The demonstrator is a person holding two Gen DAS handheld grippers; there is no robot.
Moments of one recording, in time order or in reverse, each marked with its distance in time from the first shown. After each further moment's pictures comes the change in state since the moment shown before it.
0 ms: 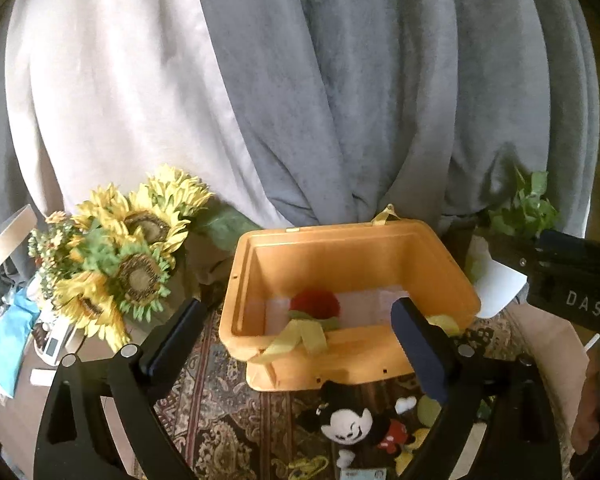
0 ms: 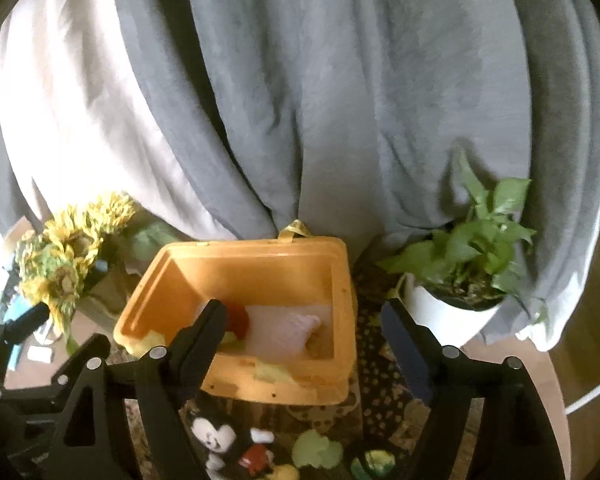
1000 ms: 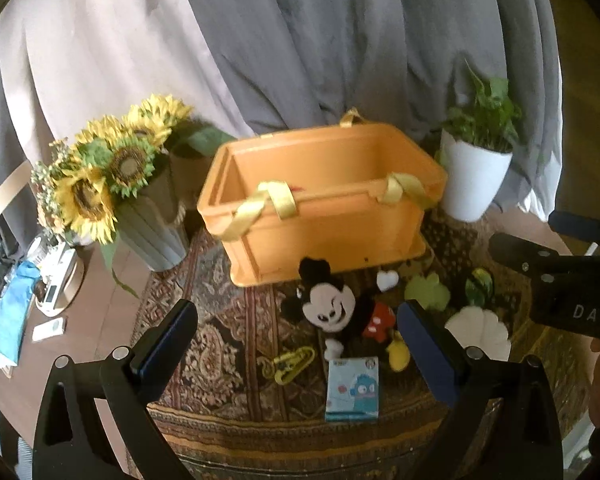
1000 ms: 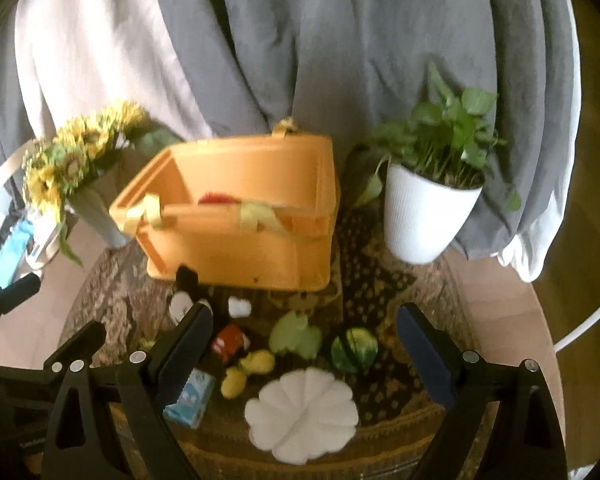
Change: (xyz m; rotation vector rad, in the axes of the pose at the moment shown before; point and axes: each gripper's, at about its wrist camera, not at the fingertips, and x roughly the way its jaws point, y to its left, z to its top) left arm -0.030 -0.029 -0.098 0.082 0.164 -0.024; right arm -0.040 -0.008 -0.111 -0.056 0.139 -0.034
